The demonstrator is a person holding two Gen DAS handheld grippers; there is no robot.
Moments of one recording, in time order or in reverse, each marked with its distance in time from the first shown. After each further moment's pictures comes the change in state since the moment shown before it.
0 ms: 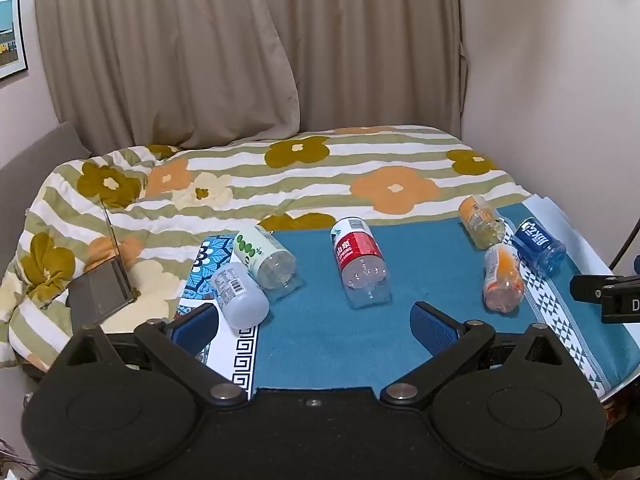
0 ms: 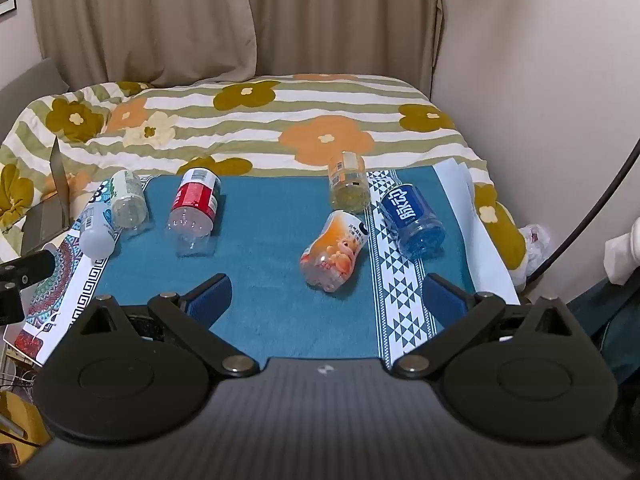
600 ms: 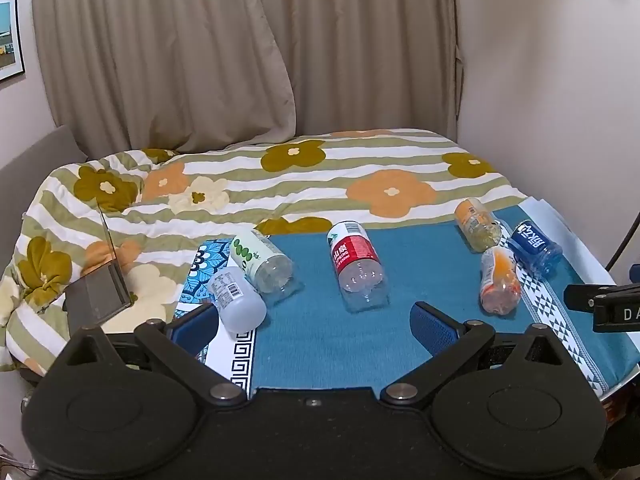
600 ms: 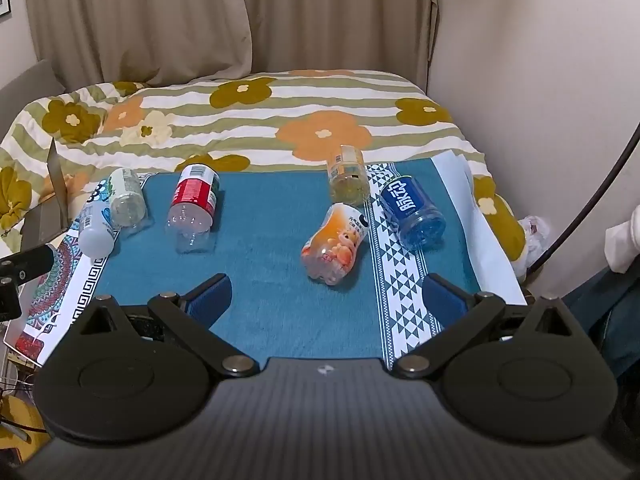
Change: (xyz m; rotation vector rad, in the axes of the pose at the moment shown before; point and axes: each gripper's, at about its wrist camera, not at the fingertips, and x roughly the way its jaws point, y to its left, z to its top) left arm -0.001 0.000 0.004 0.013 0.016 -0.015; right arm 0.001 0.002 -0.006 0.014 0.013 -0.002
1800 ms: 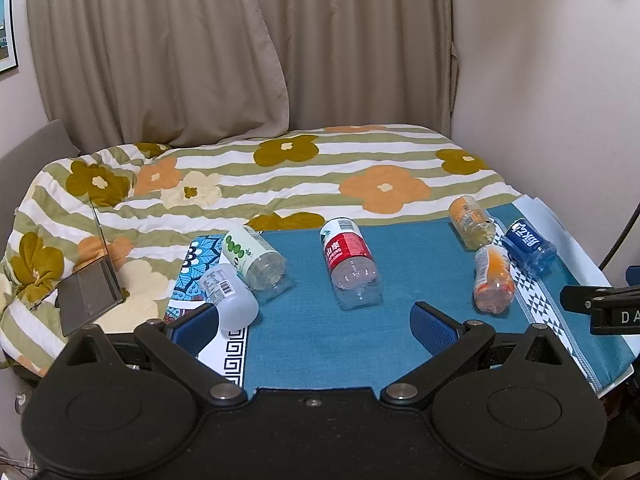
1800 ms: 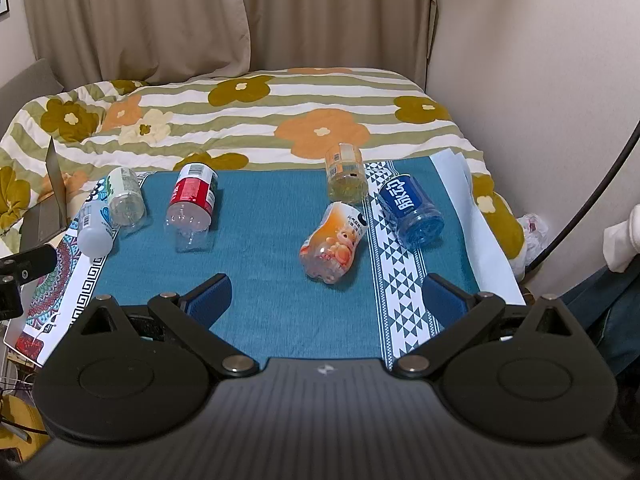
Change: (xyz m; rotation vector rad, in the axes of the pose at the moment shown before) left arm 0.005 -0.002 0.002 -0.001 0.019 -0.021; right arm 0.001 0.000 -0.002 0.005 0.008 -0.004
